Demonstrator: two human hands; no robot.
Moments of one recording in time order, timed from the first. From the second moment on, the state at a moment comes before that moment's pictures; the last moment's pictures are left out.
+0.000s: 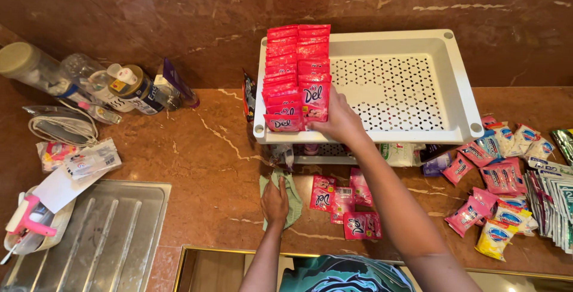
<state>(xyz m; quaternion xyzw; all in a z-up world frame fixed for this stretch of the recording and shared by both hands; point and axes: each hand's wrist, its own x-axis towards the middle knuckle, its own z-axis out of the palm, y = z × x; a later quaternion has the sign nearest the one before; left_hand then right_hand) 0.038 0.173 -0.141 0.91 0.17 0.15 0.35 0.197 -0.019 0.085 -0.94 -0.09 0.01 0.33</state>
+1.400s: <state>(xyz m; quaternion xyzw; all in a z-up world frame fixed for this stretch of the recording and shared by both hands) 0.038 0.178 -0.157 0.92 0.14 0.16 0.33 0.162 -0.066 0.068 -0.87 -0.16 -0.20 0.41</state>
